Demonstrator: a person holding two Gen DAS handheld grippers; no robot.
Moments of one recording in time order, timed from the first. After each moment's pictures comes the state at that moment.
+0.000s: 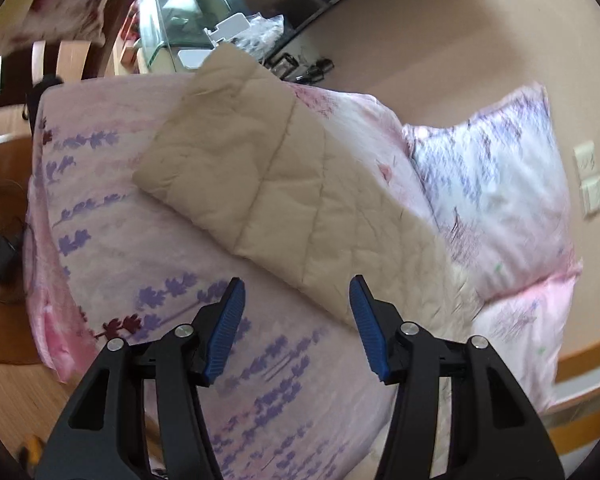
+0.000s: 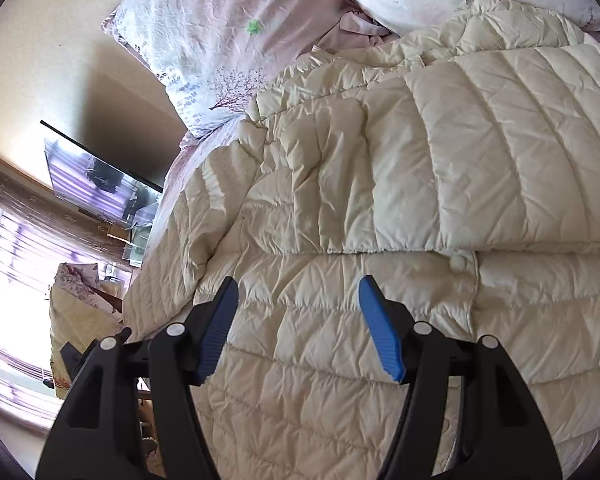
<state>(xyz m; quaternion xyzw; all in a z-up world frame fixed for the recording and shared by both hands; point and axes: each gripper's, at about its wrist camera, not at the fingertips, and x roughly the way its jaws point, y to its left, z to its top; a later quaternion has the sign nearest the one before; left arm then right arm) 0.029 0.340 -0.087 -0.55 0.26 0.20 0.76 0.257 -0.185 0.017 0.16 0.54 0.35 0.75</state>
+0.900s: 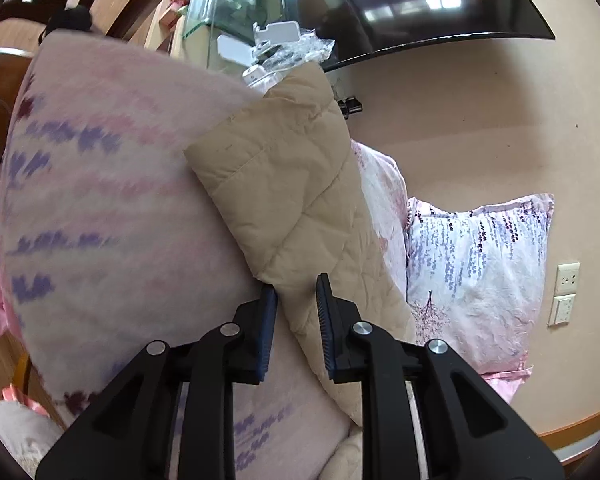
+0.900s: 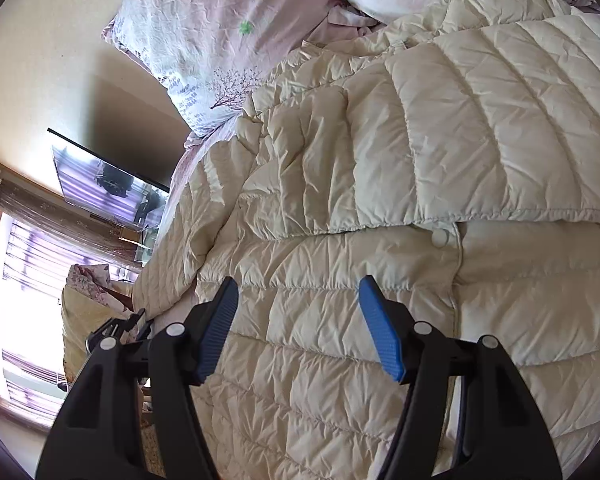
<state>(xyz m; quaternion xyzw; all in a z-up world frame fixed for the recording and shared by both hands) 0.035 0.375 -0.112 -0.66 0.17 0.22 0.69 0.254 -0.195 0.007 0.18 0.54 0.35 0.74</state>
